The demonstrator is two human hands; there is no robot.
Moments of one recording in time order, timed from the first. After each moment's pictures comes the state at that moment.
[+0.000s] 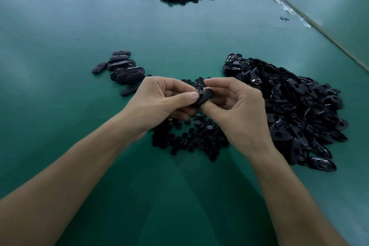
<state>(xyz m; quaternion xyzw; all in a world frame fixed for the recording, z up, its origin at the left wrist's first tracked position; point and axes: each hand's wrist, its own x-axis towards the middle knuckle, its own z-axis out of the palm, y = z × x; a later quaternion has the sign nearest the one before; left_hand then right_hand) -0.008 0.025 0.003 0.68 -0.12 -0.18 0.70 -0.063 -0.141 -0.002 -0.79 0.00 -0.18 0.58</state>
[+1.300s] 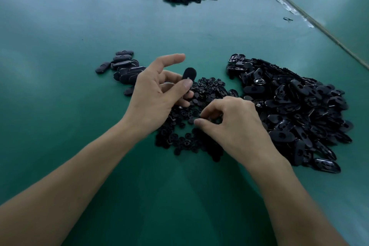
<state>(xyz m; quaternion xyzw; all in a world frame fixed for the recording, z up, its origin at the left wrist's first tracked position) 0.002 0.025 -0.009 0.67 -0.19 -0.01 0.72 -0.070 -0.141 -0.006 -0.95 0.02 -0.09 0.30</state>
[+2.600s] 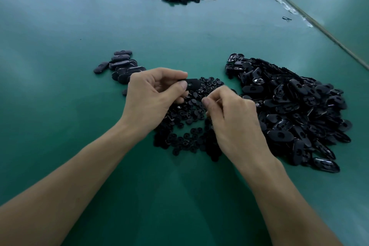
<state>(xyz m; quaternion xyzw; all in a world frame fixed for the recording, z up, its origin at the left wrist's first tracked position) 0.003 0.023 -0.015 0.68 -0.15 0.04 0.71 -0.067 -0.131 -0.005 -0.93 0.04 -0.16 0.33</state>
